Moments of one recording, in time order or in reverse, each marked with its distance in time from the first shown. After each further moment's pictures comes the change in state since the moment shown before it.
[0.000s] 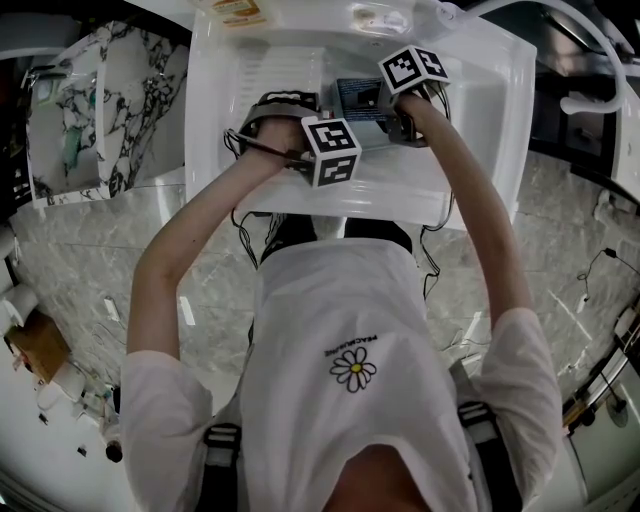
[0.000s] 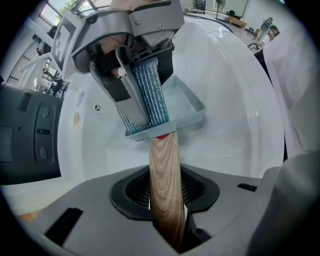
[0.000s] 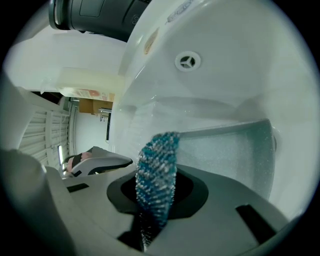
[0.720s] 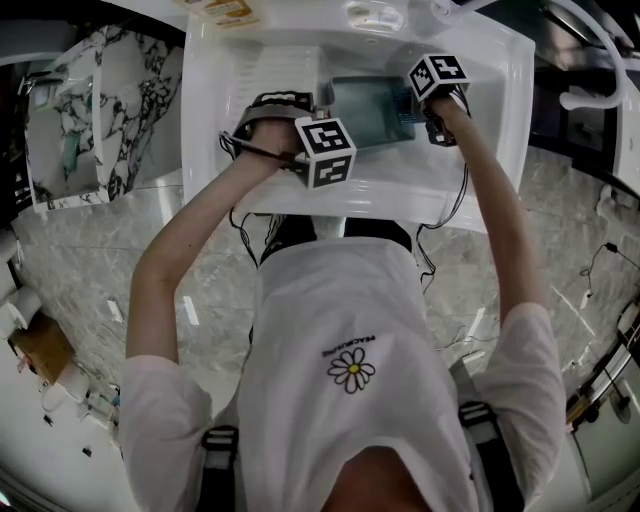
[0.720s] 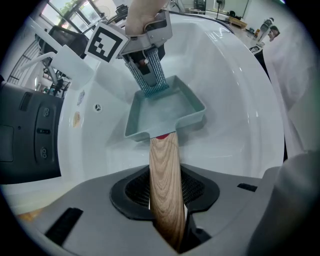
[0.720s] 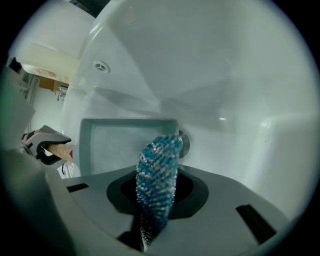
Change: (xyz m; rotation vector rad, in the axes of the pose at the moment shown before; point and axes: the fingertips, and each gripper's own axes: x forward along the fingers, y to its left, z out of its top) left arm 0.000 0.000 0.000 -0.005 0.001 -0.001; right arm -0.066 -0.137 -0.020 -0.041 0.120 -0.487
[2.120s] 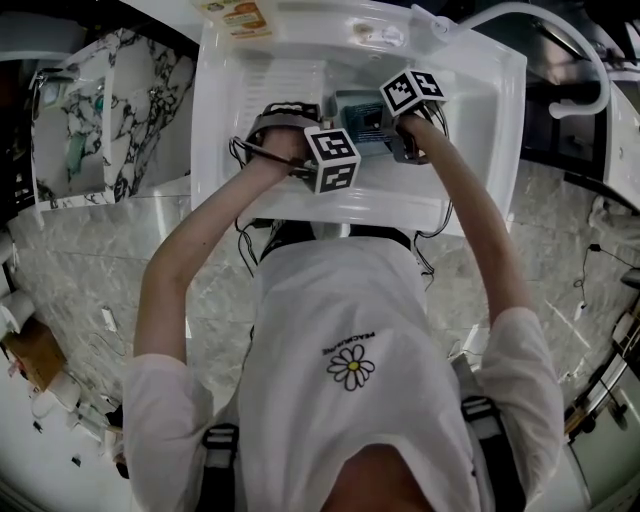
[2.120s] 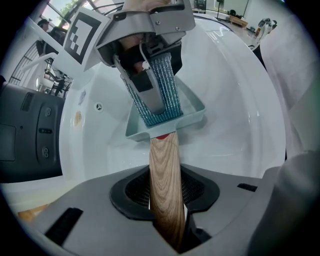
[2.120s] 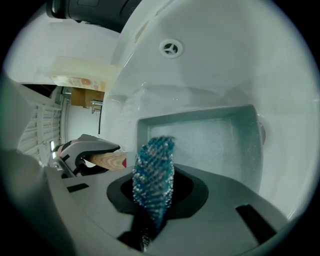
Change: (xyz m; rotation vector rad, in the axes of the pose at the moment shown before) left arm -0.001 -0.001 -0.002 -0.003 0.002 0.015; right arm 0.003 0.130 0.003 0.024 -0.055 0.387
